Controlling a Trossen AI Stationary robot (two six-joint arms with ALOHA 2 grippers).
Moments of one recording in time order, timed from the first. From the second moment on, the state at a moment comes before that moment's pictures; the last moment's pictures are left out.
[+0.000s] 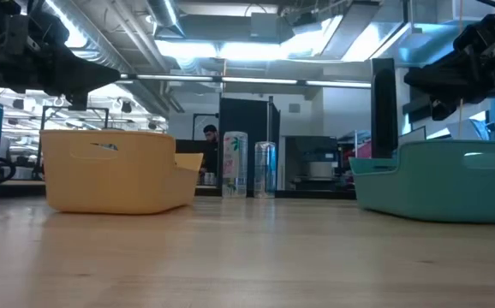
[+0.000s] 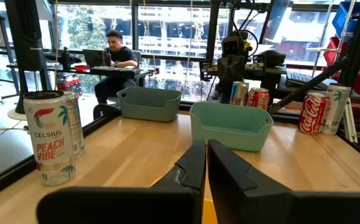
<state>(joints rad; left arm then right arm) 0.07 0.01 0.01 0.03 -0.15 -0.04 0.00 0.01 0.01 0.05 0.07 0.18</state>
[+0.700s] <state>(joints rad) 0.07 0.01 0.01 0.04 -0.15 -0.05 0.00 0.01 0.01 0.06 0.14 0.42</state>
